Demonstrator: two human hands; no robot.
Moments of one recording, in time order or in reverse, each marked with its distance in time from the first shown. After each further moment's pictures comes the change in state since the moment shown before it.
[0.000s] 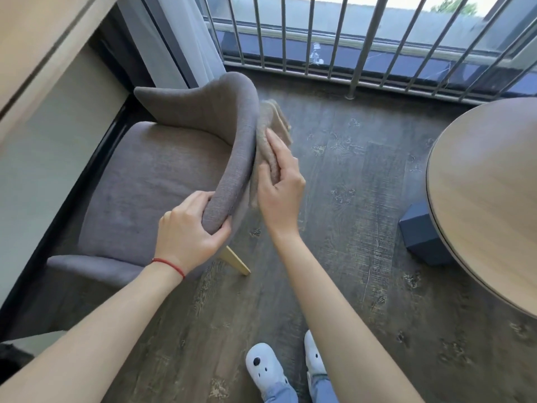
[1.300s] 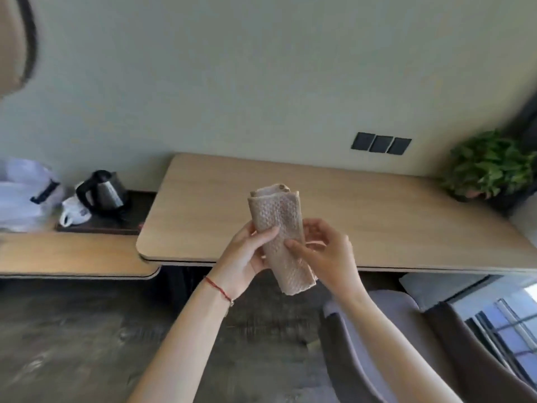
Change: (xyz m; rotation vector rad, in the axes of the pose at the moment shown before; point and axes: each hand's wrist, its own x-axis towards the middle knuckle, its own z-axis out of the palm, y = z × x) left_hand -0.367 -0.178 -0.494 -1.578 0.947 -0.664; right_hand -0.397 -0.449 0.268 -0.037 -1.415 -0.462
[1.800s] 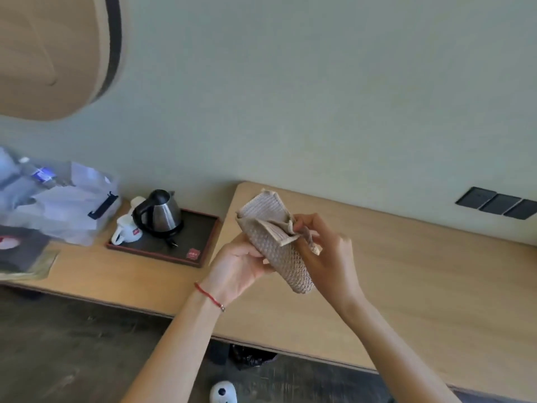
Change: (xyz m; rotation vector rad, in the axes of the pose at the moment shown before) left_hand 0.134 0.137 -0.229 -0.274 -0.067 0.109; right_hand 0.218 -0.055 0.218 -0.089 -0.132 -0.414
